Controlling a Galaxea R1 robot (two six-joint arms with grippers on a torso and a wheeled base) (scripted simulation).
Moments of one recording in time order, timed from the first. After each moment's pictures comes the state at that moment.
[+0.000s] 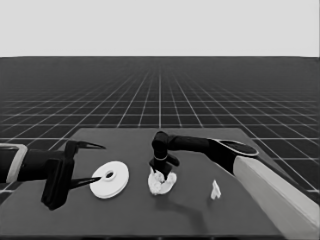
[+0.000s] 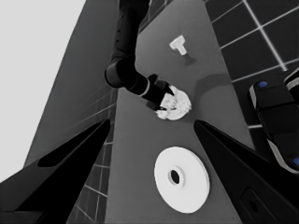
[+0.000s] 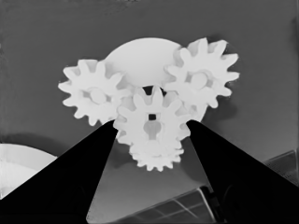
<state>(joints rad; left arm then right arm) -0.34 1.75 -0.42 0.31 0.68 0.35 -0.11 3.08 -1.78 -0.27 -1.50 1.95</state>
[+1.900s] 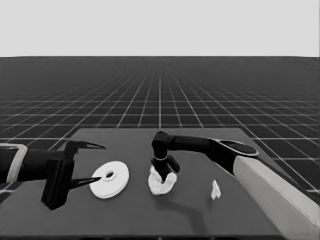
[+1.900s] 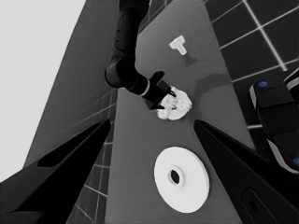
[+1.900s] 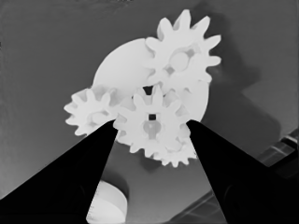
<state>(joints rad) -0.34 1.75 -0.42 0.31 0.68 0.35 -0.11 3.08 -1.78 -0.27 -1.50 2.35</state>
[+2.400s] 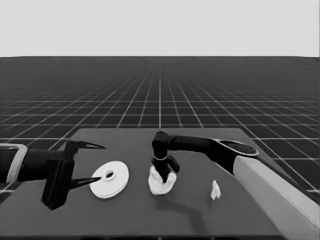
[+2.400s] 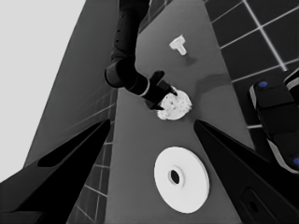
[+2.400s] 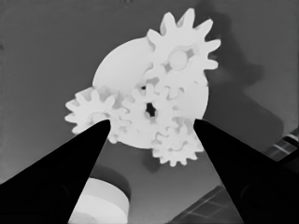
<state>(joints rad) -0.34 1.75 -0.42 0.31 0.68 0.35 -0.11 3.08 -1.78 -0.27 -1.50 2.37</state>
